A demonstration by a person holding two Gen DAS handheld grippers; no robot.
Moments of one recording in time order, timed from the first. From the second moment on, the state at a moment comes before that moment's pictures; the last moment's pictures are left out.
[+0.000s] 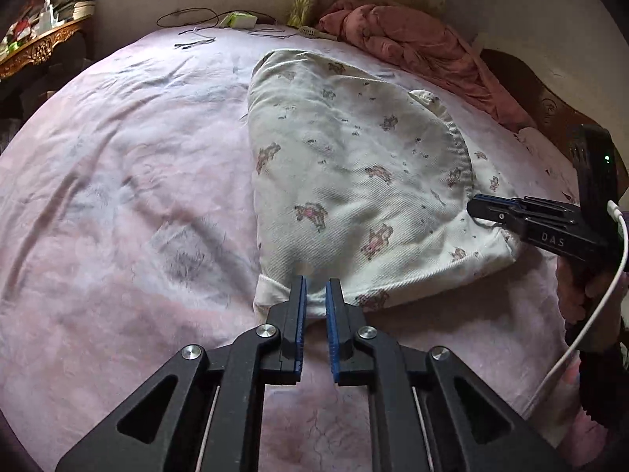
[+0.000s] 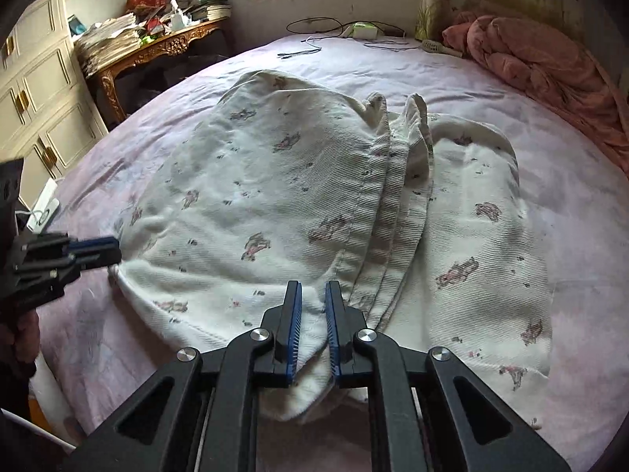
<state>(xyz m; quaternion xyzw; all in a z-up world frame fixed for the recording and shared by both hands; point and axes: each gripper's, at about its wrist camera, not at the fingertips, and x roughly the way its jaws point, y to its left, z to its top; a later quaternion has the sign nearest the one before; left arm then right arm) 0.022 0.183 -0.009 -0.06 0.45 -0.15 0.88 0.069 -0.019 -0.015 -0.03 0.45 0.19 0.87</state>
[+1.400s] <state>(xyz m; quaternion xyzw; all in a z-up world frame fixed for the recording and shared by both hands) 0.049 0.136 0.075 -0.03 0.32 -0.16 0.93 0.093 -0.065 0.062 0.01 0.36 0.21 0.91</state>
